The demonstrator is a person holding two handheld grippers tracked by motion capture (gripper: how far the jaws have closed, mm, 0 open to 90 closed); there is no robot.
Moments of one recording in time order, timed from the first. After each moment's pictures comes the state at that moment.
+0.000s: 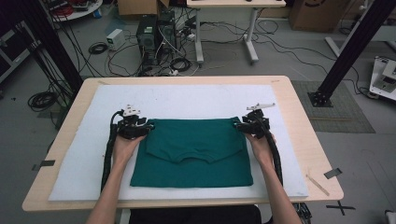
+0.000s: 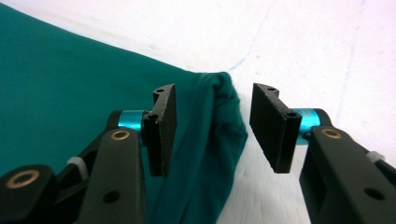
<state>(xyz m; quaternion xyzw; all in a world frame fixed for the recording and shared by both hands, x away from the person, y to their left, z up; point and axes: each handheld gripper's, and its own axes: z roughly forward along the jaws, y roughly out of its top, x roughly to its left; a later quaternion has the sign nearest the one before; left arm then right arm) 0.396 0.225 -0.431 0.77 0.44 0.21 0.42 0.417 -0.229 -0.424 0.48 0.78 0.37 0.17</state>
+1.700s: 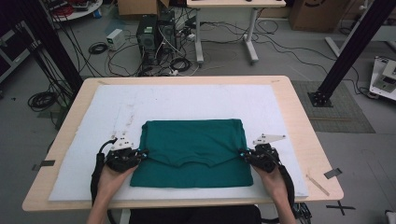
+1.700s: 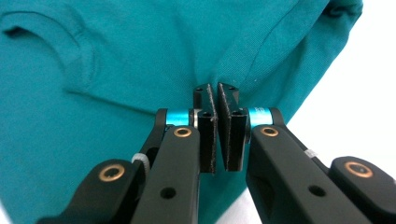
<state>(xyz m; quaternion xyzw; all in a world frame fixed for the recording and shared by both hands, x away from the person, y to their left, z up) 0.304 0.232 -0.439 0.81 0.37 0.15 0.42 0.317 -0.242 -0.441 0.41 0.82 0.39 0.11</state>
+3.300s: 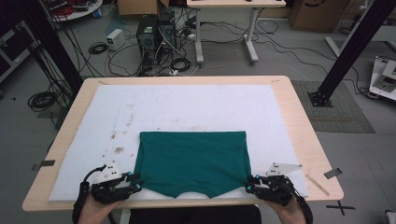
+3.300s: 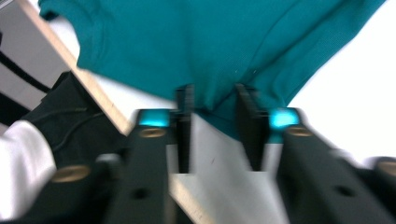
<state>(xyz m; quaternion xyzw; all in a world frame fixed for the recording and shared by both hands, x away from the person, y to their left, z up) 0.229 0.249 -0.438 0.82 0.34 0.13 0.44 0.235 -0.265 -0.447 0.38 0.83 0.41 0.05</state>
